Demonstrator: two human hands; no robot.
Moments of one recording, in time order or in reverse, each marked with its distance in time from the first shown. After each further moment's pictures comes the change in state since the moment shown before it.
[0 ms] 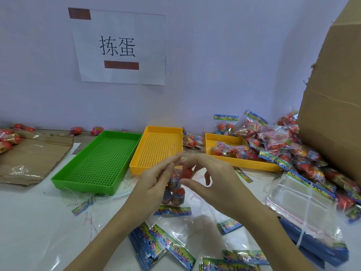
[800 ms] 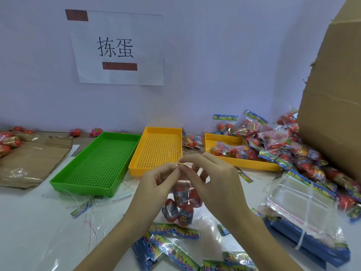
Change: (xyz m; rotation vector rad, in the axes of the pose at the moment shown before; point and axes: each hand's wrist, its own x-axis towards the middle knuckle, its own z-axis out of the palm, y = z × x) left_hand -0.007 0.016 0.015 -0.245 0.056 -0.179; right_hand -0.002 -0.015 0.011 -0.128 0.318 -0.002
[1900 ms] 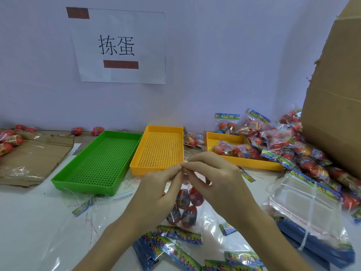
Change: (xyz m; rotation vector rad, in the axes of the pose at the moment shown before) left_hand -0.002 0.001 -0.009 0.590 -0.065 0.286; right_hand 0.002 0.005 -0.008 -0.071 0.010 -0.268
